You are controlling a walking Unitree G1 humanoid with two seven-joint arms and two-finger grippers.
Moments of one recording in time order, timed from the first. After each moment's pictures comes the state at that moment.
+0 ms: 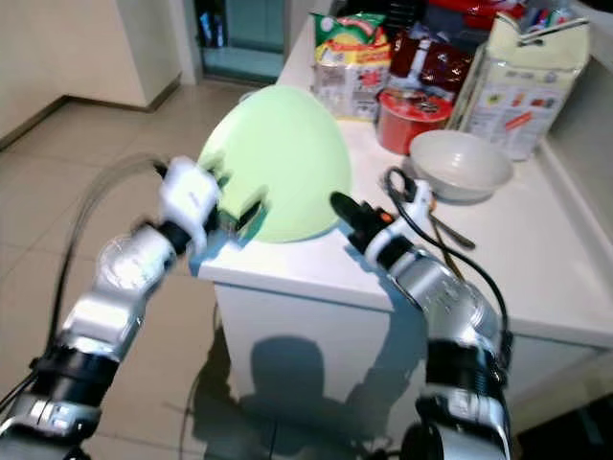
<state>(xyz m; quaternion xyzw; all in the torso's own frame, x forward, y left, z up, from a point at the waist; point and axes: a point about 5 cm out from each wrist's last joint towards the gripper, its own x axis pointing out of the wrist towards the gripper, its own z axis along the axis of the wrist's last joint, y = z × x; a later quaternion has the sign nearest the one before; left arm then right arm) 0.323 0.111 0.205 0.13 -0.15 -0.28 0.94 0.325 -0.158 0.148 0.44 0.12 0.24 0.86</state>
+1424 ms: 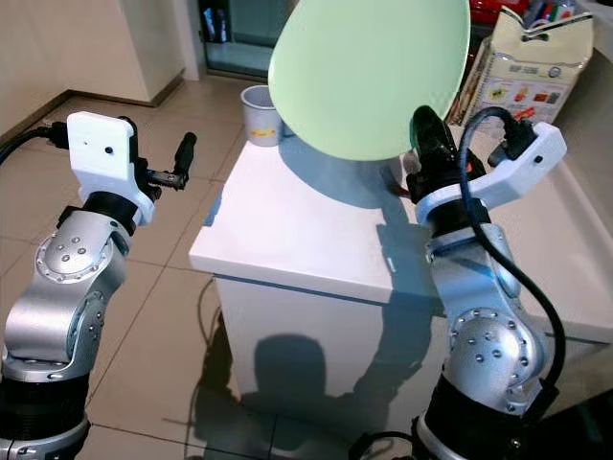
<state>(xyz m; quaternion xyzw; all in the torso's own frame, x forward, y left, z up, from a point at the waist) 0.302 0.150 0.233 0.09 -0.11 -0.05 0.99 0.276 -0.169 0.253 0.35 -0.14 0.09 0.92</state>
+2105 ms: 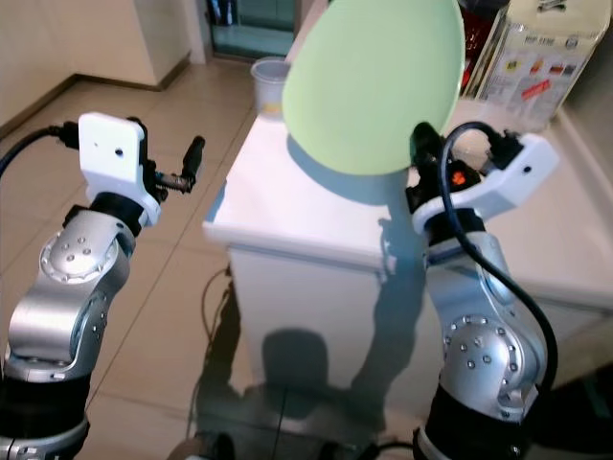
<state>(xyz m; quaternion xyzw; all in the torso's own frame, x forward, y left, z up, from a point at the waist) 0.303 0.144 0.231 0.10 -0.10 -0.07 0.99 0.275 -0.169 0.243 0.32 -0.12 0.07 0.94</state>
